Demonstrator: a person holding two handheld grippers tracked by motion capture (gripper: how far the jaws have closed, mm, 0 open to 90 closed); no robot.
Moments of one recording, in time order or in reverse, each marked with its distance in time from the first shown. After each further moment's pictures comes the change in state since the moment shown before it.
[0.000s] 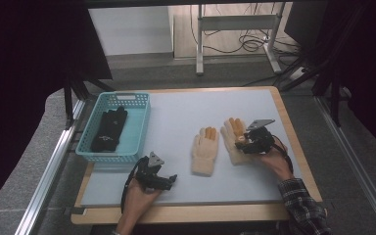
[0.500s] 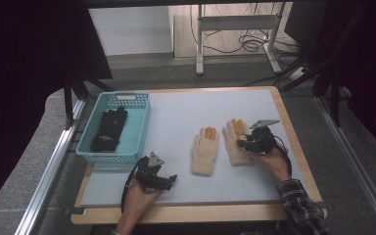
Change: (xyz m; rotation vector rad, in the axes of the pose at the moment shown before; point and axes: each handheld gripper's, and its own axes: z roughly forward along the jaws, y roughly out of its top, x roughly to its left) left arm 0.000 0.000 0.000 -0.001 -0.001 0.000; right arm 0.000 -0.003 -0.009 -0.049 0.000 0.148
